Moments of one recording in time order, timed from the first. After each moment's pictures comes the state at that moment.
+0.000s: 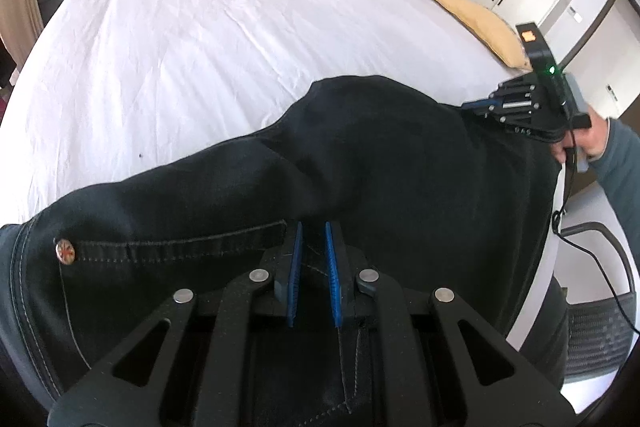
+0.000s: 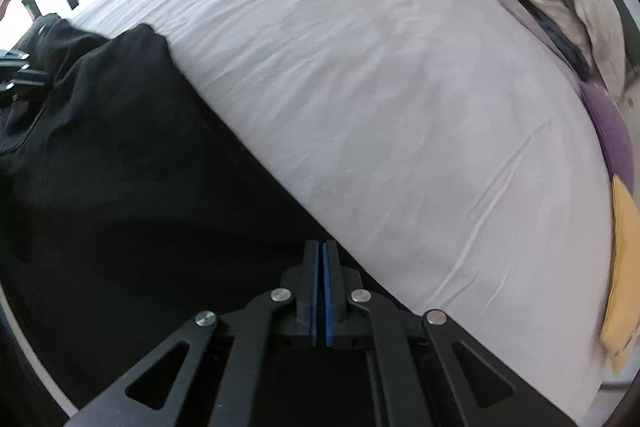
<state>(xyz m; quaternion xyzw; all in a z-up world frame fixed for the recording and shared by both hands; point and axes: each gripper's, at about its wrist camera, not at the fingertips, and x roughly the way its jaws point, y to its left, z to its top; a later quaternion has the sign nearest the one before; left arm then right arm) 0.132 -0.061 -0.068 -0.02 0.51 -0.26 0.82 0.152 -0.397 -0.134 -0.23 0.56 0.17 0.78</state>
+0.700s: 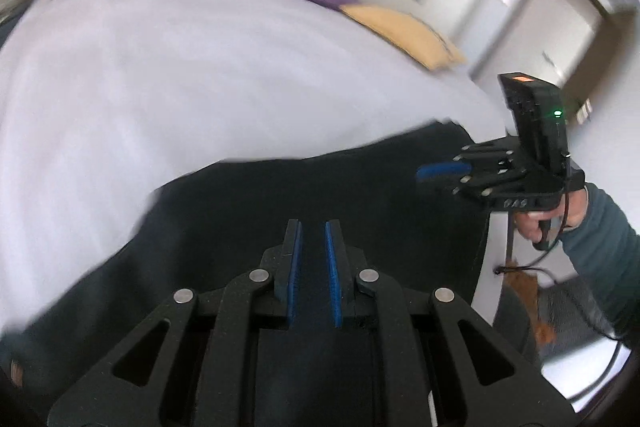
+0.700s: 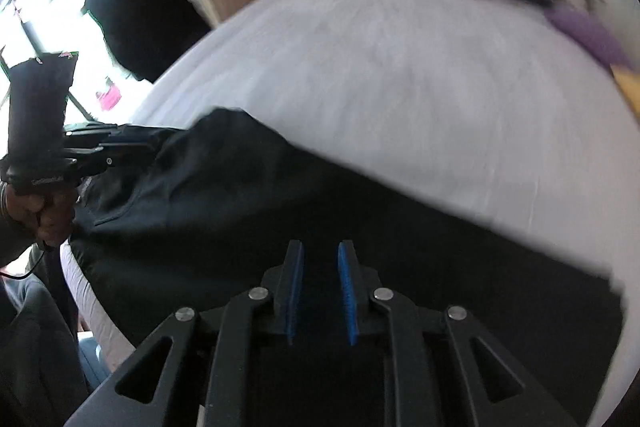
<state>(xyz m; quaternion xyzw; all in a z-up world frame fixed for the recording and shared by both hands) 0.151 -0.167 -0.025 0.02 0.44 -0.40 0.80 0.069 -0.437 -0.093 0.01 0.51 0.17 0.84</state>
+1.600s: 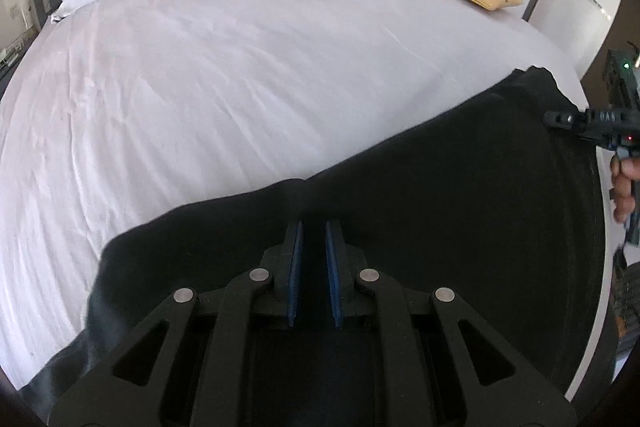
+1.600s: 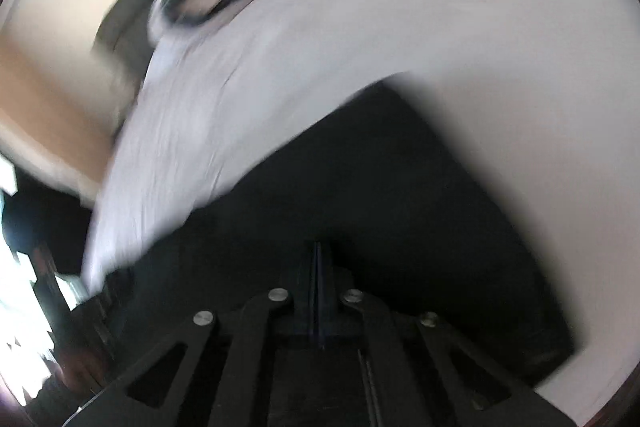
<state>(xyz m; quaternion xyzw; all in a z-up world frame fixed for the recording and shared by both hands) 0.190 -0.254 -0.091 0.13 0.46 -0.31 0.82 -0.002 -0.634 -0.138 0.33 0.43 -0.10 0.84</state>
